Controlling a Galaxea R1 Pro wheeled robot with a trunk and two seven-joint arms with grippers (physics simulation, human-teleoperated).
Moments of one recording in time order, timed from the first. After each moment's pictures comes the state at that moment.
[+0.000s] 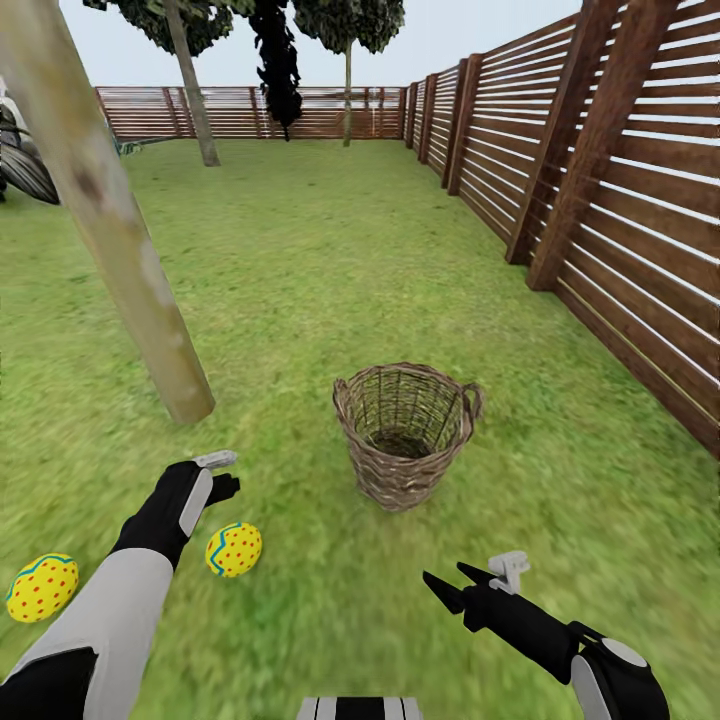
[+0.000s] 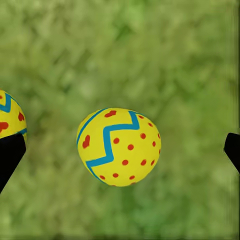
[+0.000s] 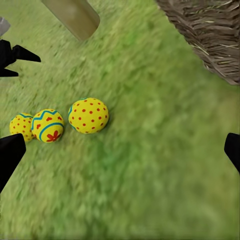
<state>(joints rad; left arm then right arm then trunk) -0.83 0.02 0.19 -0.74 0.14 0.75 0.29 -0.05 -0.01 -0.14 -1.58 -0.20 0.56 0.72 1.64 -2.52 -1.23</state>
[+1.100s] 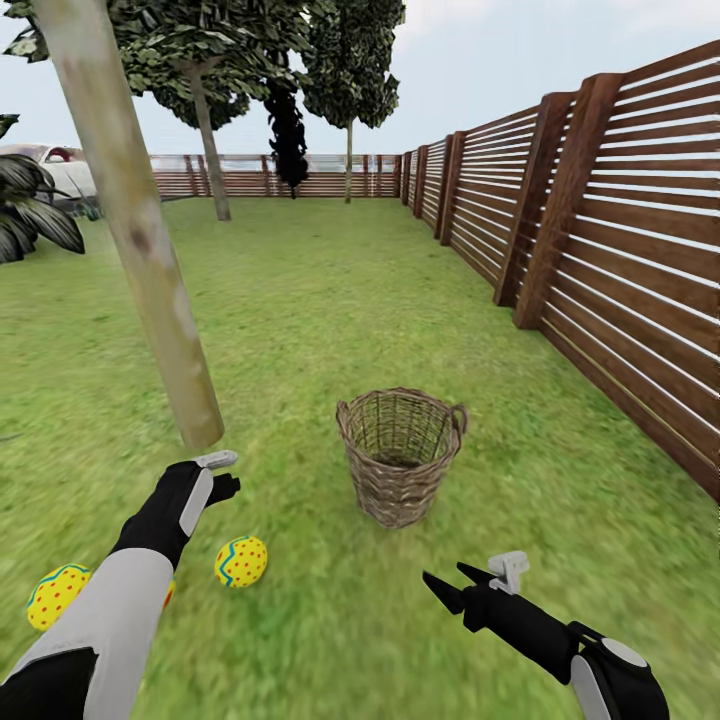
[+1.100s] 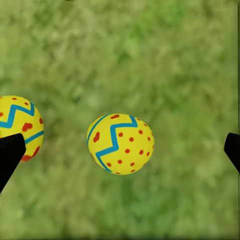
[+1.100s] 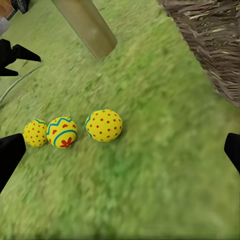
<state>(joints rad) -0.83 0.02 0.19 -0.74 0.14 0.75 0.29 -0.05 -0.01 -0.14 -1.57 -0.20 0.56 0.72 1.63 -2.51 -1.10</state>
